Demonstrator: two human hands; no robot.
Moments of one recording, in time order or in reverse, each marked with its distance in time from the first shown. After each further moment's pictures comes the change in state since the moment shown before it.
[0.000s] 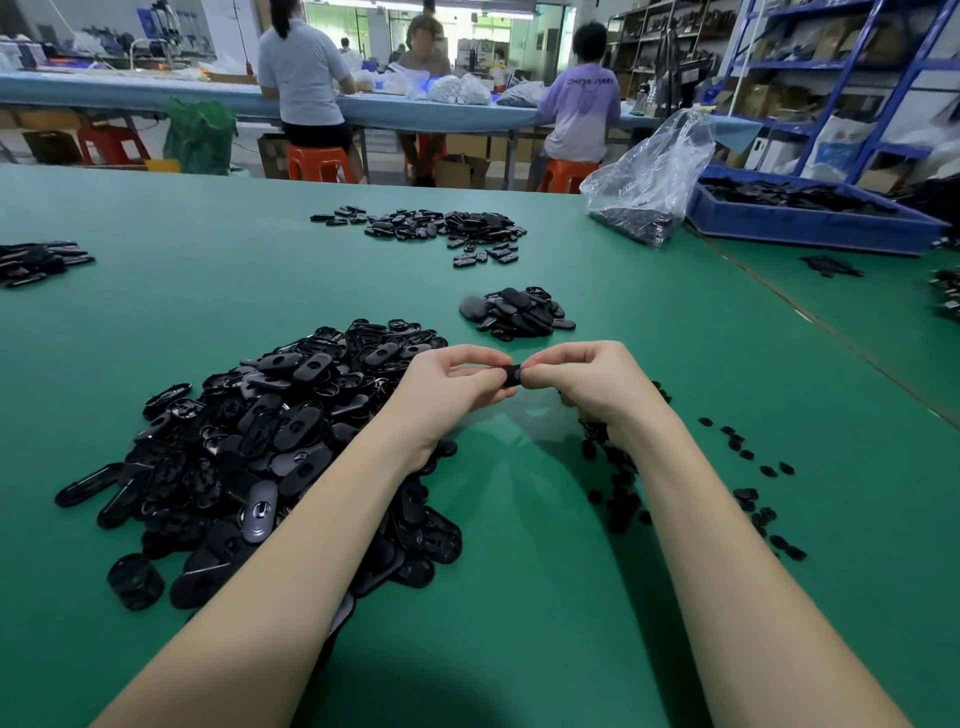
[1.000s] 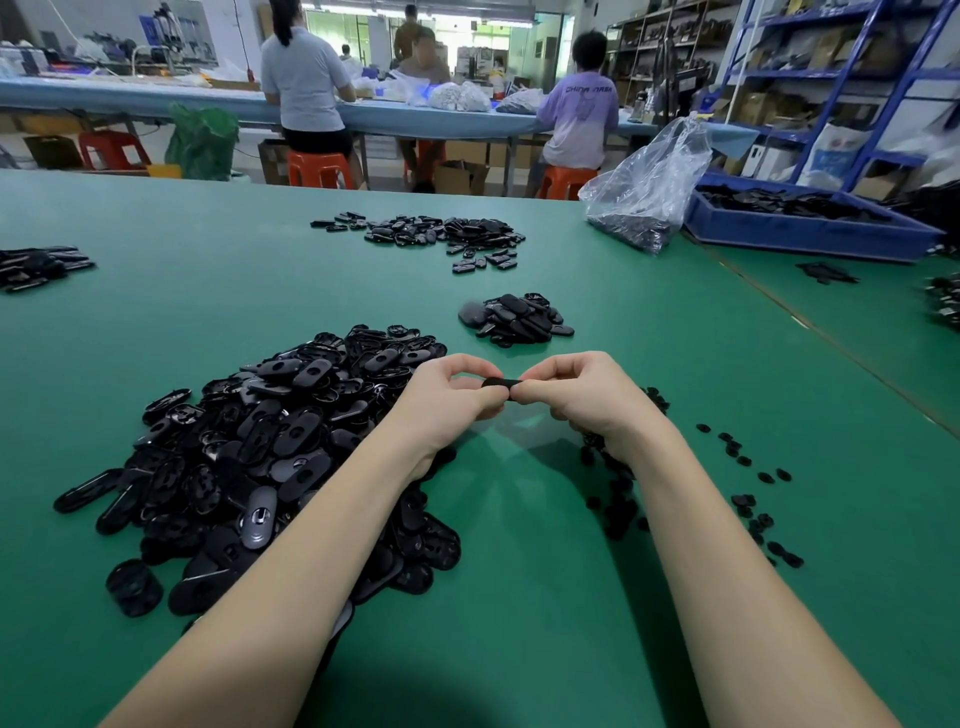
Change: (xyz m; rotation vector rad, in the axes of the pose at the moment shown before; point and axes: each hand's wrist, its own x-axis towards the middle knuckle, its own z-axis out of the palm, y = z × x) left_hand 0.002 -0.003 0.001 0.188 0.050 -0.035; right_hand 0.003 0.005 0.002 -0.038 -0.104 -0.008
